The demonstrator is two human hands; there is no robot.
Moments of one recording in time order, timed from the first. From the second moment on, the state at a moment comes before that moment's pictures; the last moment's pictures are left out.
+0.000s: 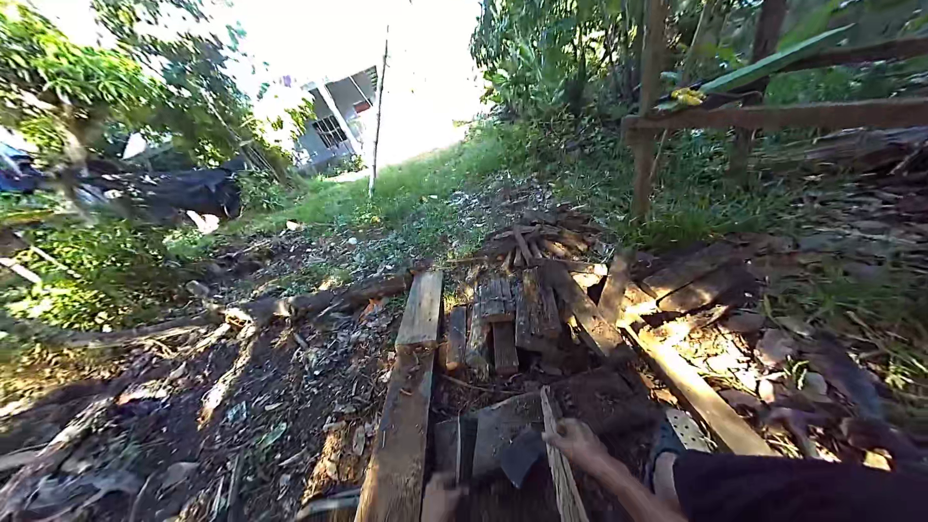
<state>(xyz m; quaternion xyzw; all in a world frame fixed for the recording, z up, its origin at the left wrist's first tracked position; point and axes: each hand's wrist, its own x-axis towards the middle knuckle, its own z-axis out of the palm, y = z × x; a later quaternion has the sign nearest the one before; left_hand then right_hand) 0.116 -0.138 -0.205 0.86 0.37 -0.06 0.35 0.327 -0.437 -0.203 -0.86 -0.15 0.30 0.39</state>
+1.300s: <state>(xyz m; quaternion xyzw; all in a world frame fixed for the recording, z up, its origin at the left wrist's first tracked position) 0.159 -0.246 -0.211 0.38 0.53 0.14 0.74 0.490 -0.435 -0.025 -0.82 -0.18 0.17 0.52</state>
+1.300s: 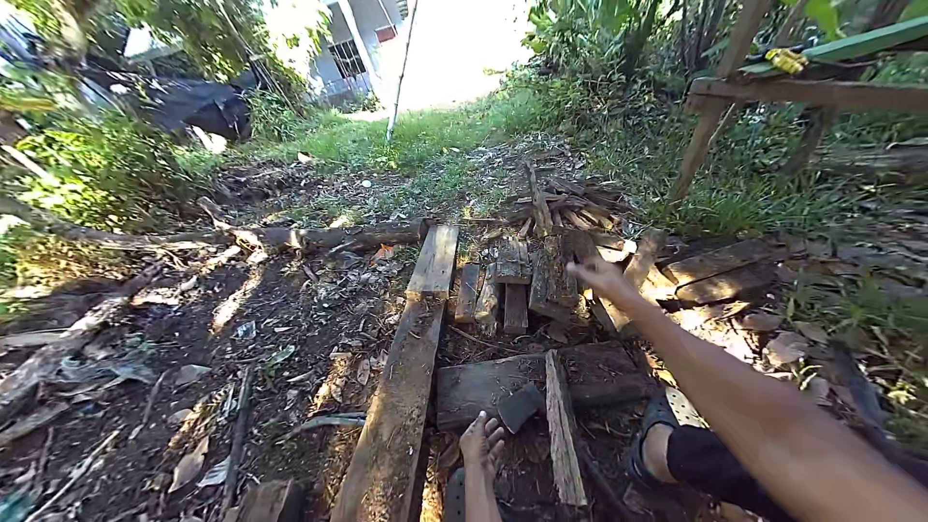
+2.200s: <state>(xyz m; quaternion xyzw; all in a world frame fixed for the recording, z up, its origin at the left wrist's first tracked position) 0.154 -0.283 -0.214 0.59 0.42 0.00 0.69 0.268 -0.452 -0.186 -0.66 0.13 0.44 0.59</state>
